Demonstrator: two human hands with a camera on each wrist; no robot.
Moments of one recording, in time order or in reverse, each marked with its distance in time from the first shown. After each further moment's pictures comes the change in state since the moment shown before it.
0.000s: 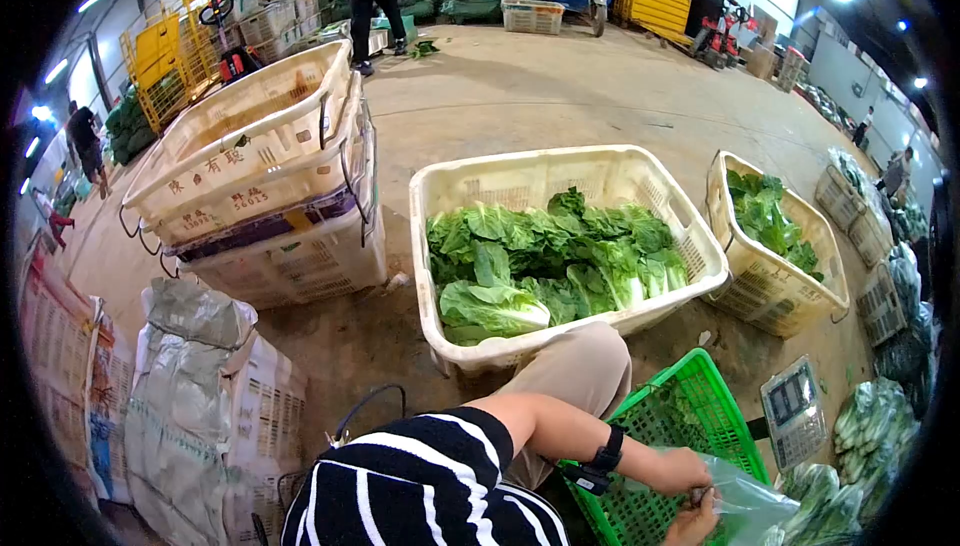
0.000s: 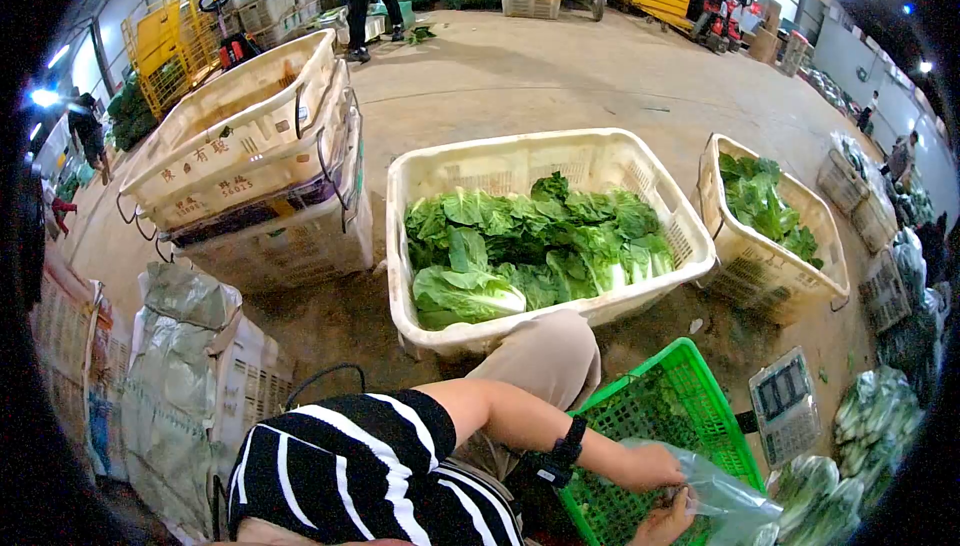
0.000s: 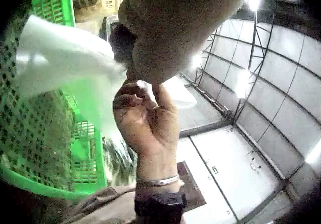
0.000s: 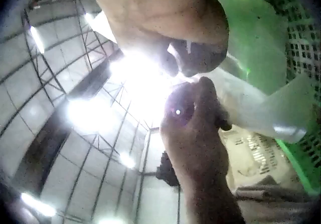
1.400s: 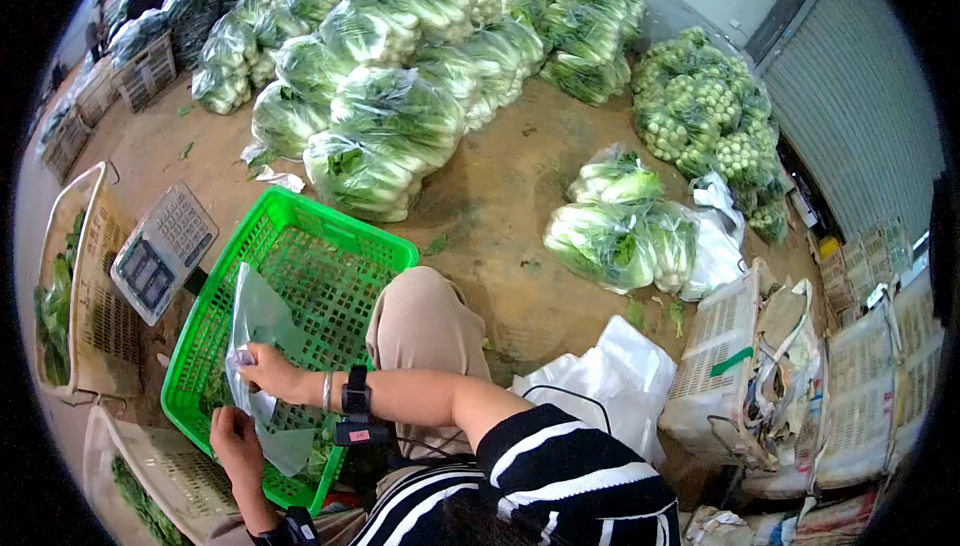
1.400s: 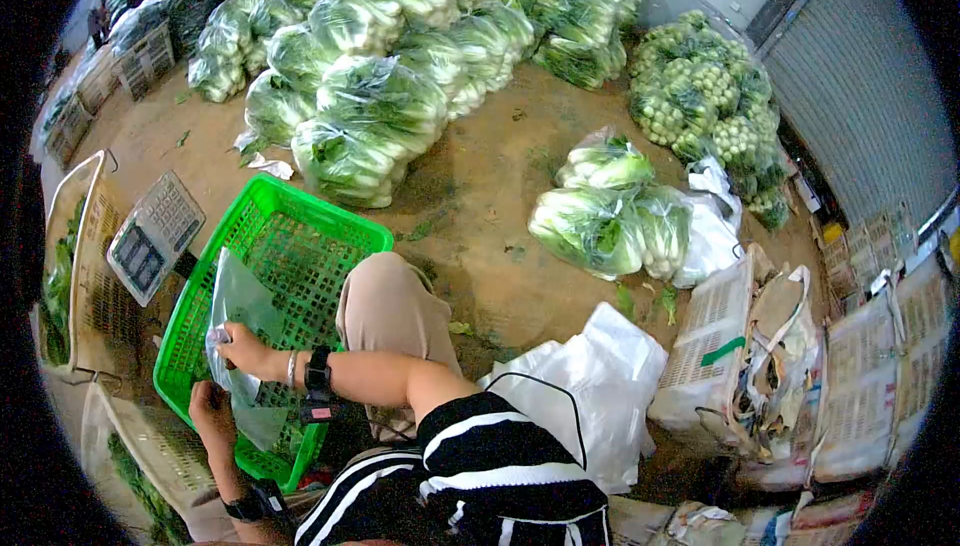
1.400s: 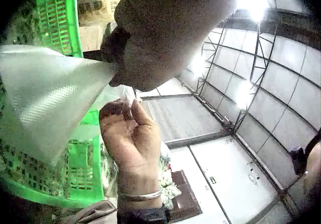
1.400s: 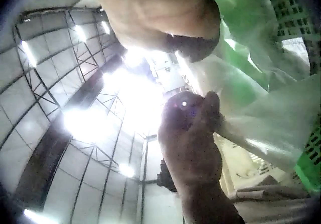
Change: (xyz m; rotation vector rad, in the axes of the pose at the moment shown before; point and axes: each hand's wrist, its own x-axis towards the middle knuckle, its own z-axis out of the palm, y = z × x) left_hand -0.030 0.013 -0.065 0.013 -0.119 -0.060; right_hand 0.011 0.031 0.063 0.881 0.286 0.184
